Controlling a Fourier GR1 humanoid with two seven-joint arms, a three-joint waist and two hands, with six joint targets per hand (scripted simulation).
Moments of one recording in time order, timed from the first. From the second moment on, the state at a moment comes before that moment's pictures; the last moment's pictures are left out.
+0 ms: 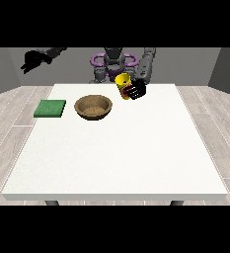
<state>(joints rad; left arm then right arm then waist) -0.73 0.07 0.04 -0.64 -0.20 0.44 -0.64 -0.50 -0.39 -0.30 -1.20 -0.19 0.07 -0.14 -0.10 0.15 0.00</state>
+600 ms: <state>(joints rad) -0.91 0.10 -0.18 -0.46 -0.61 0.76 -0.32 -0.59 -0.41 -0.28 -1.13 -0.19 0.10 -0.13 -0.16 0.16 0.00</state>
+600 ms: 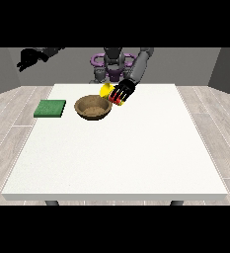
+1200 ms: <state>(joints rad) -1.09 0.06 -0.47 -0.23 -1.07 0.85 0.11 -0.59 -0.37 -0.26 -1.04 -0.15 0.07 -0.17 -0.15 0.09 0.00</state>
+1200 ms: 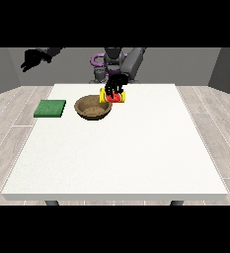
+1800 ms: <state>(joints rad) -1.09 0.01 -0.76 -0.25 -1.41 0.64 0.42 -0.66 -0.34 -0.24 -0.97 -0.14 0.09 -0.21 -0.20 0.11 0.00</state>
